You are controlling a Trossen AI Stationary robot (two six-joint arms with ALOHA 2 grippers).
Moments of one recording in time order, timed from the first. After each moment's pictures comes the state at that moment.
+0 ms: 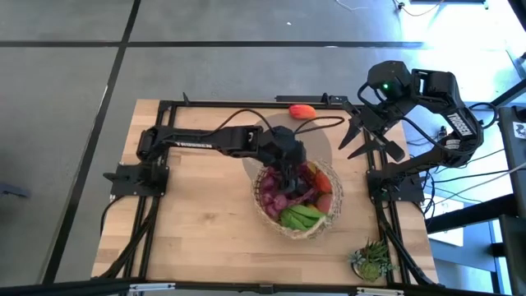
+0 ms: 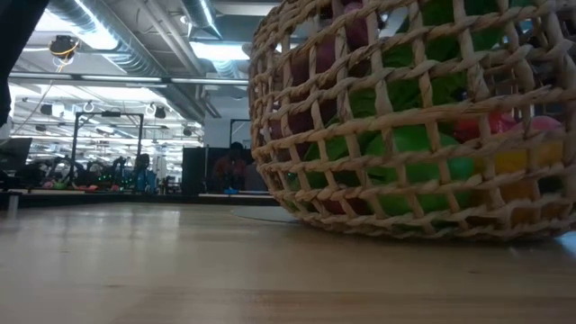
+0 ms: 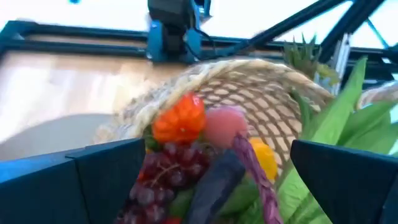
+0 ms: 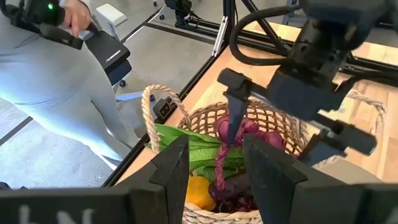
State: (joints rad) left arm -0.01 1.94 1.94 -0.55 0.06 -0.09; right arm -0.29 1.34 2.02 -1.49 -0.78 -0.50
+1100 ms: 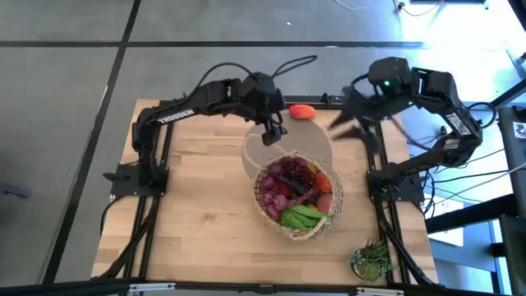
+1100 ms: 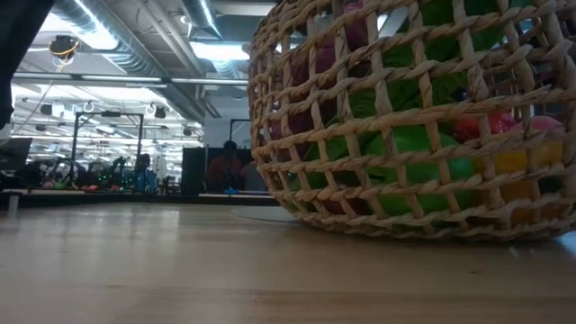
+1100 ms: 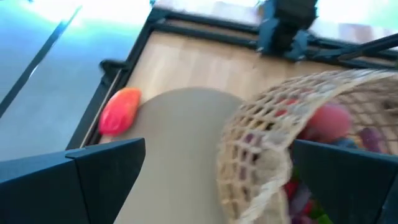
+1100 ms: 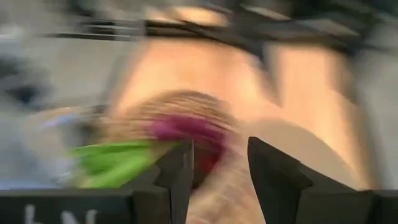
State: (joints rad) left arm 0.23 1.87 2.16 -0.92 -0.05 -0.02; right arm -0.29 1.35 2.02 -1.37 -0.49 -0.28
